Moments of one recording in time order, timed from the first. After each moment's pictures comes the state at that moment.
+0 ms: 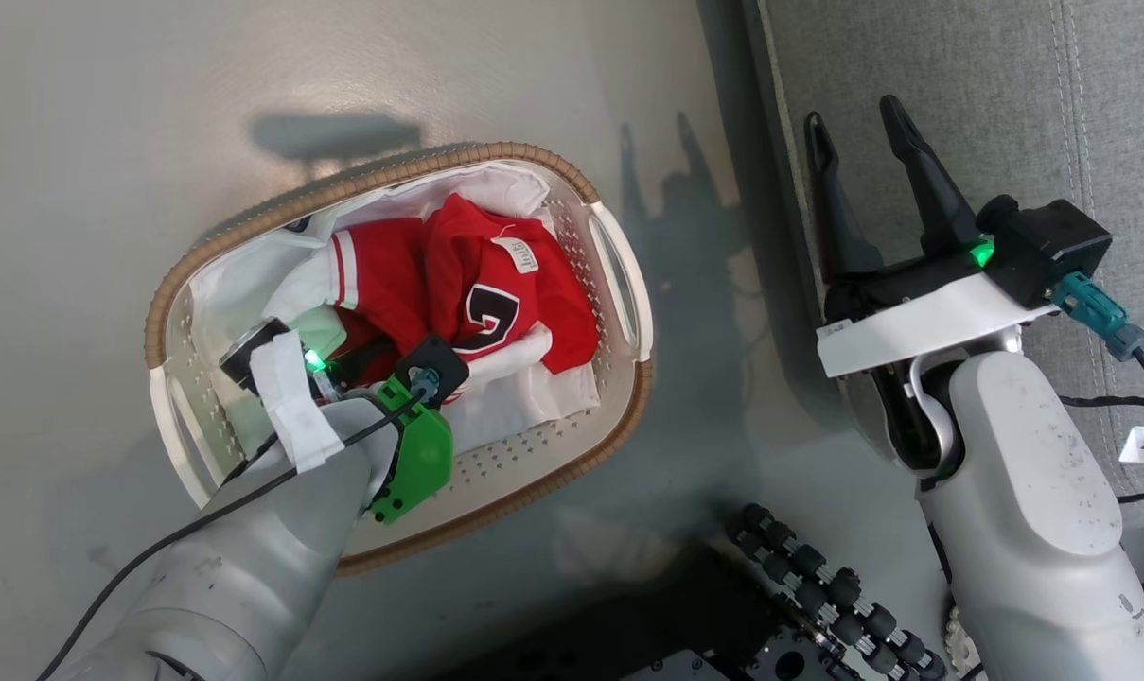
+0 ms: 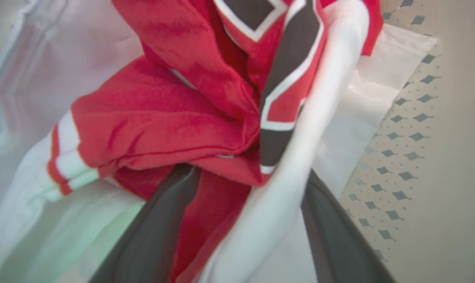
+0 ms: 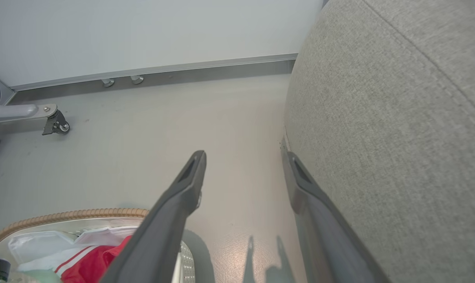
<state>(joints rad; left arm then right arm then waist) -0.90 0.08 -1.03 1.27 -0.22 -0.12 -0.17 -0.55 -0.05 0.13 0.23 0.30 0.13 -0.26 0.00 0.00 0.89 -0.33</state>
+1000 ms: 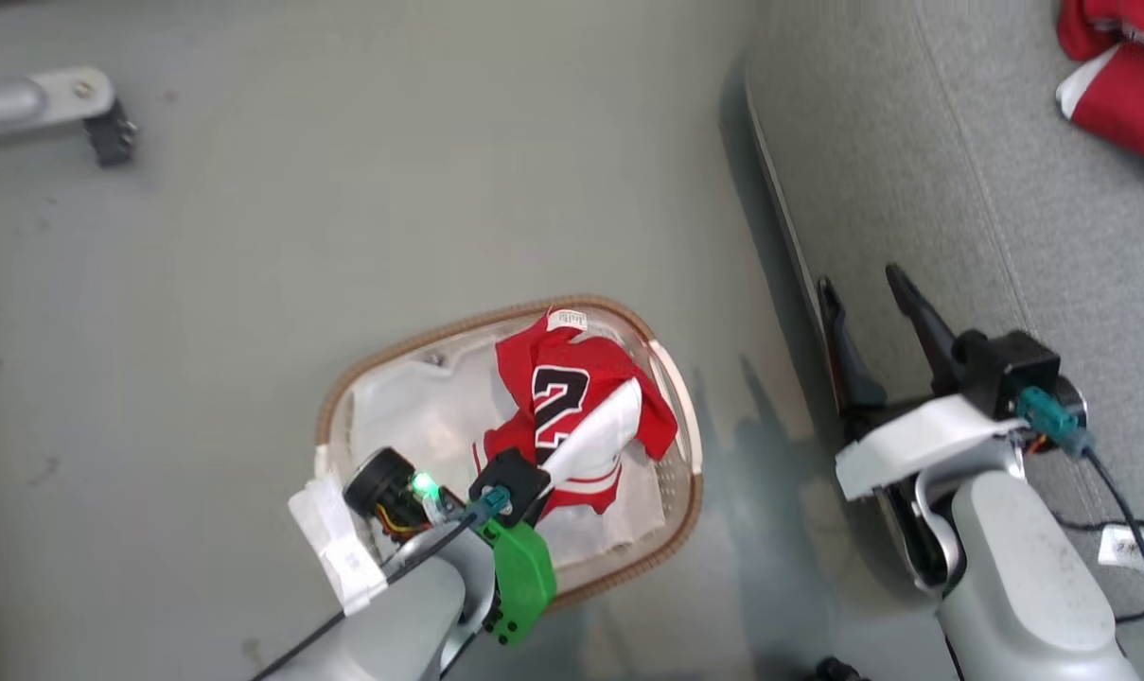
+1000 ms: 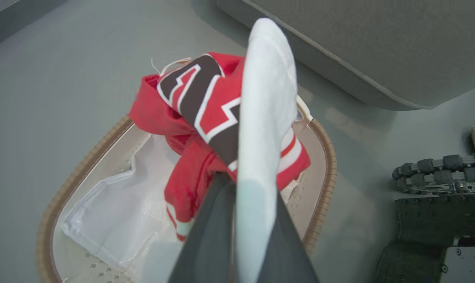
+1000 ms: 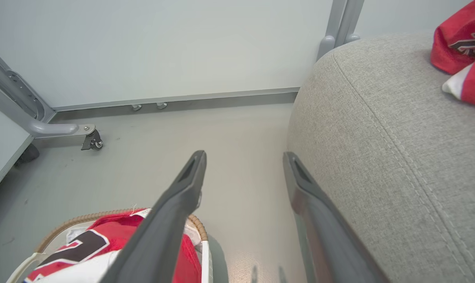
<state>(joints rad) -0.63 0.05 -0.98 0.98 -0.37 -0.13 -0.26 -0.39 -0.05 0.08 0.36 0.20 0.13 -0.26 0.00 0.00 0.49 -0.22</state>
